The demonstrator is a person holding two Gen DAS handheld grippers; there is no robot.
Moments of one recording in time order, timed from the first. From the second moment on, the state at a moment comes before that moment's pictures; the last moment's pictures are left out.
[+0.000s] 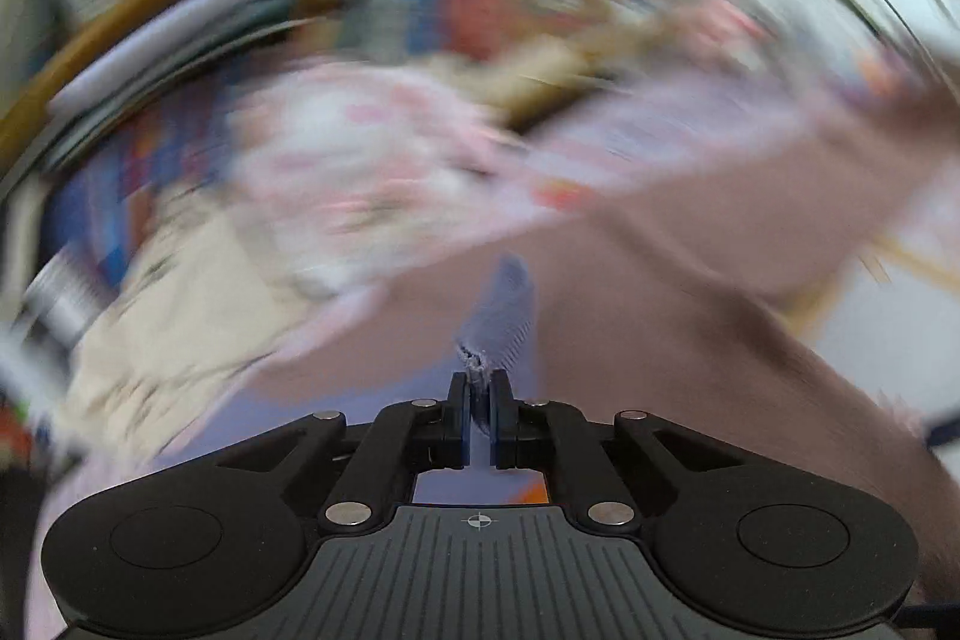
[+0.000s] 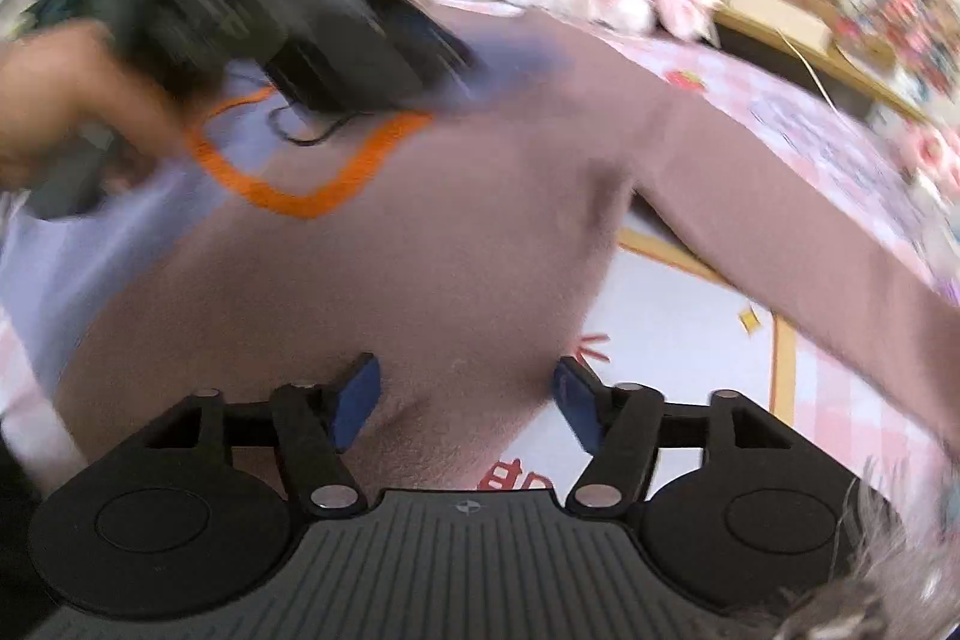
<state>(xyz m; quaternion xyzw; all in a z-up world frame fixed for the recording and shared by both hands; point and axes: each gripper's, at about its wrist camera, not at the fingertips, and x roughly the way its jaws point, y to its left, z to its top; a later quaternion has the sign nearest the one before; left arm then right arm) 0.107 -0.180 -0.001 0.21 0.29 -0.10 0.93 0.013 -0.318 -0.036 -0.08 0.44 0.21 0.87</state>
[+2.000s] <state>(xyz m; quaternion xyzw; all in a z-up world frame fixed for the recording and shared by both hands) -0.042 0.113 -0.046 -0.08 0.41 0.05 0.91 -0.008 -0.250 -0.030 -0.04 0.45 0.09 0.89</state>
